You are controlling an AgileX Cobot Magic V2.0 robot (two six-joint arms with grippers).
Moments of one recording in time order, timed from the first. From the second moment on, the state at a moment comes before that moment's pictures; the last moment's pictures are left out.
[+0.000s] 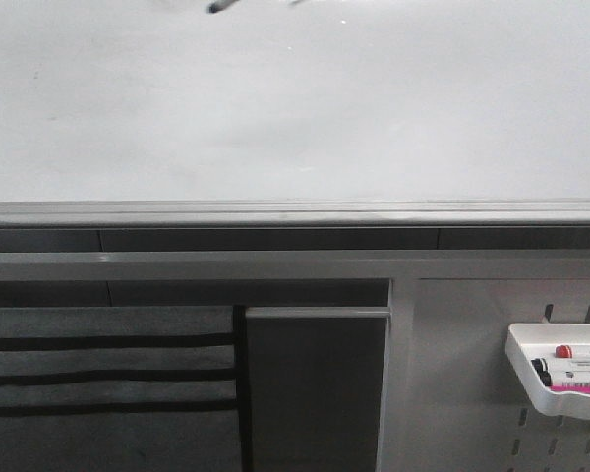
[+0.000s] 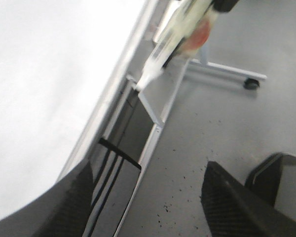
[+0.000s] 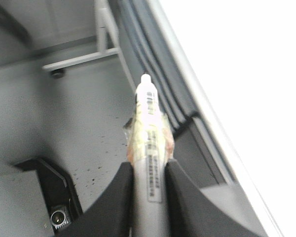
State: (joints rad) left arm -0.60 1.04 -1.12 -0.30 0.94 0.69; right arm 0.61 1.16 -1.21 0.29 0.90 -0.64
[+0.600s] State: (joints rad) left arm -0.16 0.79 -0.76 -0.45 0.62 0.50; right arm 0.29 1.09 -1.01 0.49 0.73 -0.46
